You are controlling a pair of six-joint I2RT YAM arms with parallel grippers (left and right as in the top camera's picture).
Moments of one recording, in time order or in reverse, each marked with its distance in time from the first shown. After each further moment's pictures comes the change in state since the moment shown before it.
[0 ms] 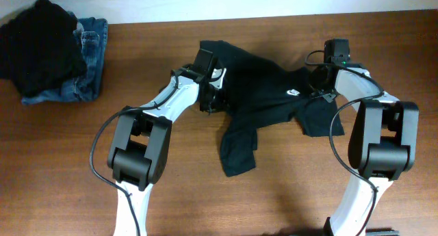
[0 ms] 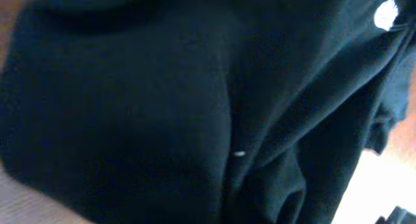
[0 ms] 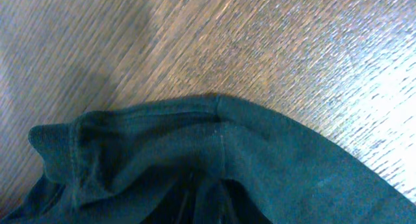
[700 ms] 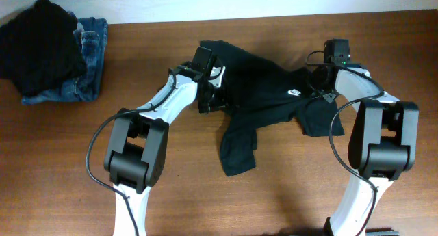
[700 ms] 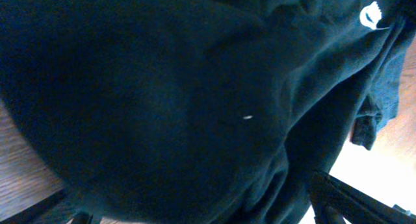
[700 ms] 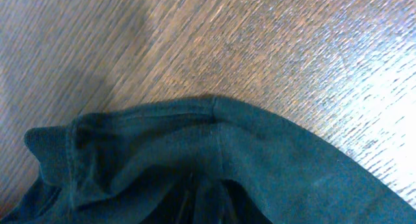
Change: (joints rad) left arm 0.001 -0.032 0.004 -0.017 -0.010 0.002; right arm 0.000 0.000 0.000 -0.003 0.010 -0.001
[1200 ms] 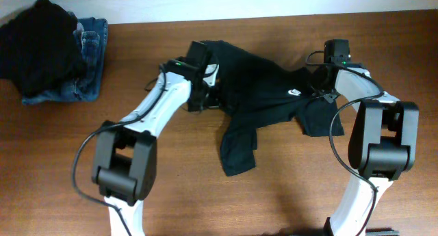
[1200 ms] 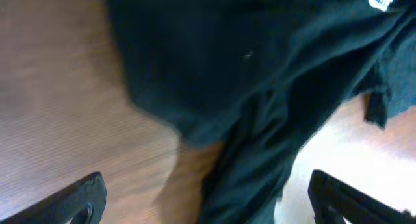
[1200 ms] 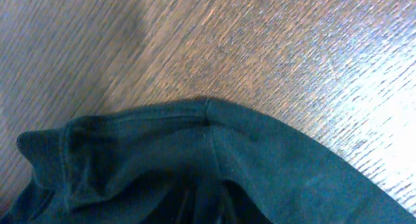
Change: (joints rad) left arm 0.006 -0.130 -0.002 -0.170 -0.131 0.041; right arm 0.000 0.000 0.000 -0.006 0.016 0.000
